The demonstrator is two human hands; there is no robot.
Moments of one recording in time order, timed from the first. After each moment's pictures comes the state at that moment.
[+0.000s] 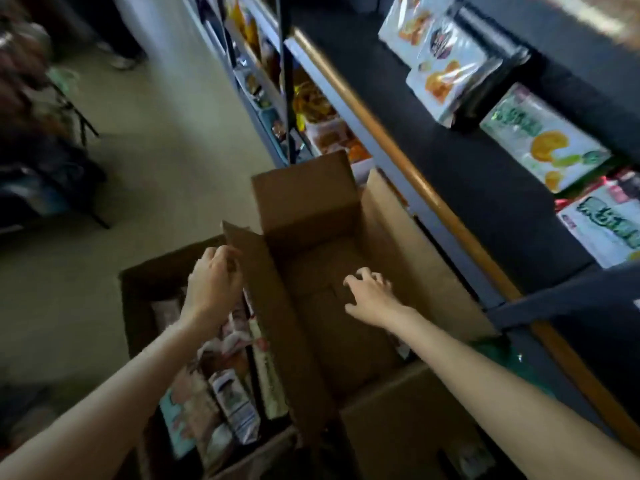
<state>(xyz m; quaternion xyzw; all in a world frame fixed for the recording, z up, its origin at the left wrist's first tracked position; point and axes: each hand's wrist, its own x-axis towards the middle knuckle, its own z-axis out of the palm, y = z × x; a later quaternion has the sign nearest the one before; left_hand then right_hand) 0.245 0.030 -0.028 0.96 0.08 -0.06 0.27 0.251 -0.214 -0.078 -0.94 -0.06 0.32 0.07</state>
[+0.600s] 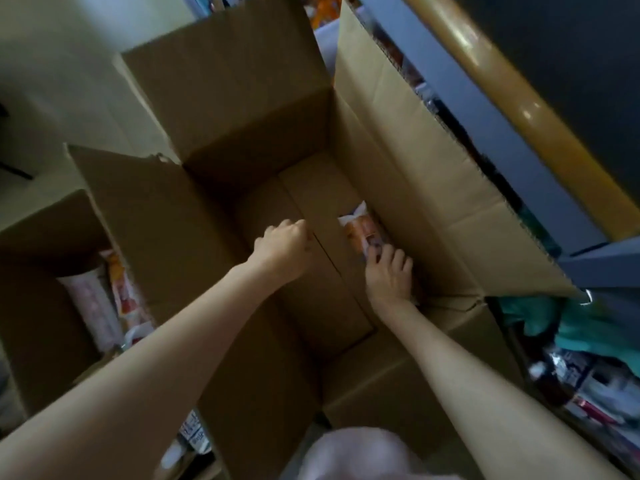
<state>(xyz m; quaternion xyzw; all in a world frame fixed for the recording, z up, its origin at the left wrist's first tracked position) 0.299 -0.121 -0.180 0.92 -0.08 -0.35 0.12 0.222 -0.277 -0.301 -0.97 0.13 0.22 -0.03</state>
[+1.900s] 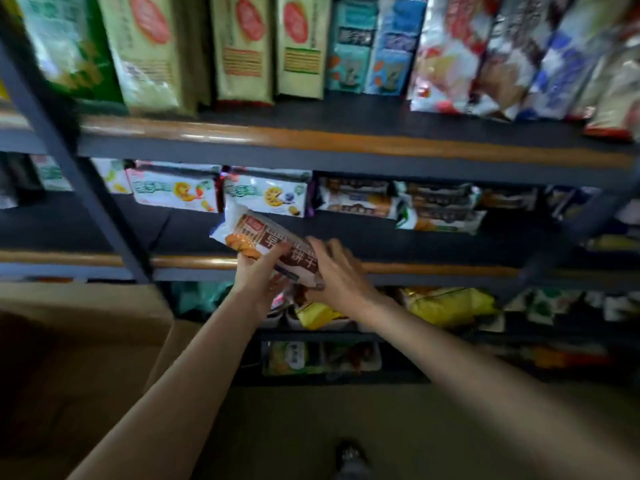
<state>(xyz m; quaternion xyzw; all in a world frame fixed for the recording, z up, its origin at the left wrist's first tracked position) -0.097 -0.352 0.094 0.53 -0.07 -0.50 0.68 -0.222 -0.408 0.098 -0.90 0.40 -0.06 0.14</state>
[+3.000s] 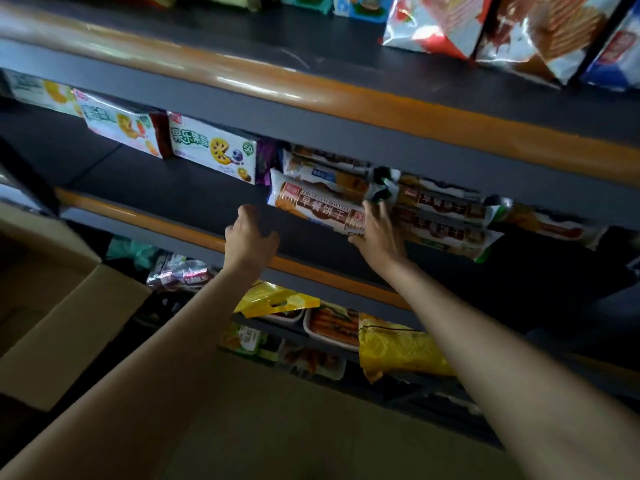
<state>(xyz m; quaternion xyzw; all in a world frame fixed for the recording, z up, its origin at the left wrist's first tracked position) -0.201 -0.529 0.017 0.87 -0.25 -0.15 0.40 -0.330 -0.686 -0.001 -0.90 0.41 -0.08 0.12</state>
